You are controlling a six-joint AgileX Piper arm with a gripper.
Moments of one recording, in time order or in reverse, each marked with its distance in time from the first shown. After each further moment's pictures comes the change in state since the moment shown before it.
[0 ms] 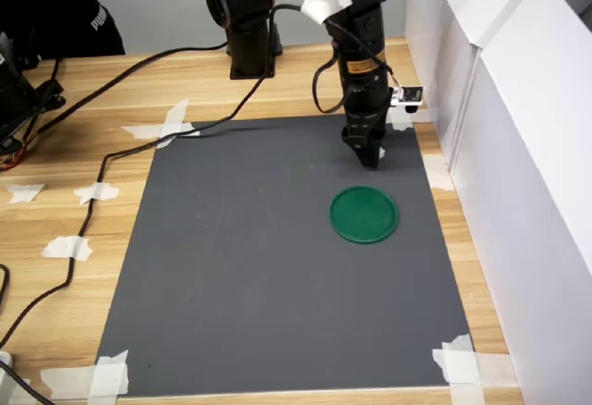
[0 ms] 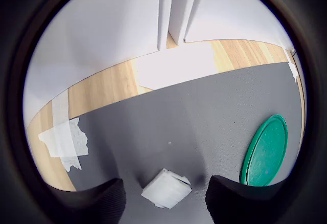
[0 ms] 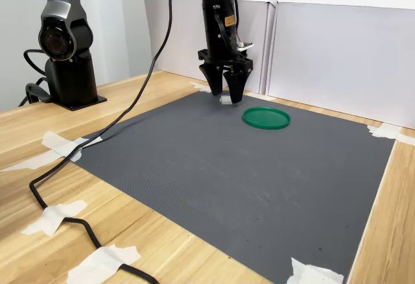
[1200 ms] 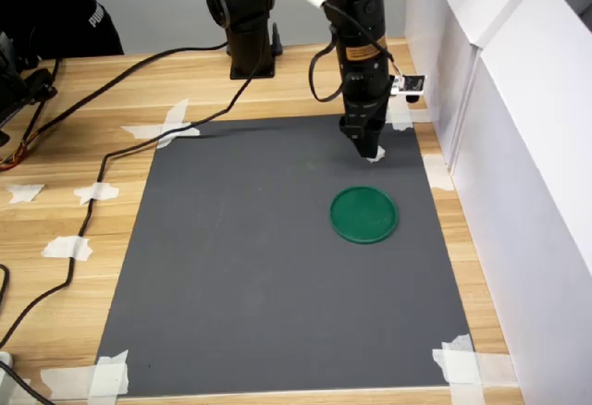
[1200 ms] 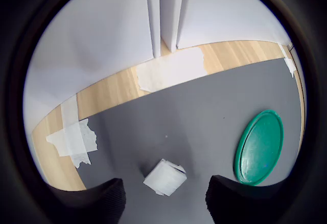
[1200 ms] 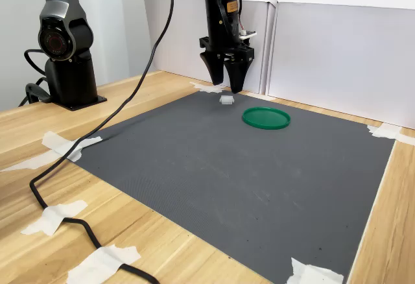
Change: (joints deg) arm -1.3 -1.1 -3.7 0.4 7.3 1.1
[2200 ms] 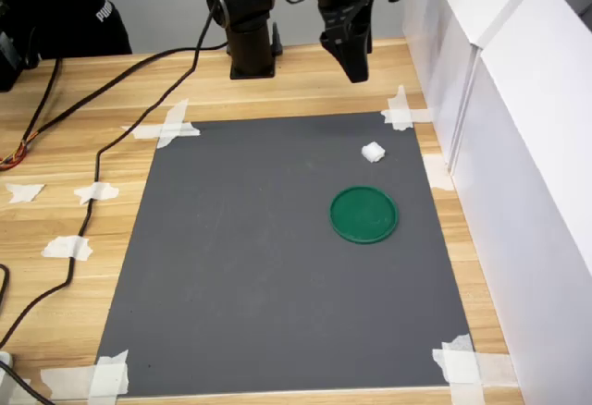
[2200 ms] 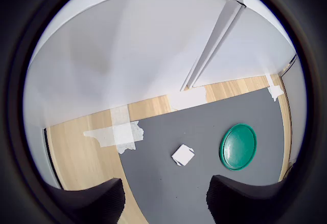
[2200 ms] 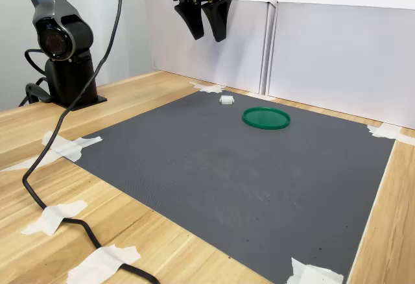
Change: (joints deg) arm 0.0 -21.2 0.2 2.2 12.6 -3.5
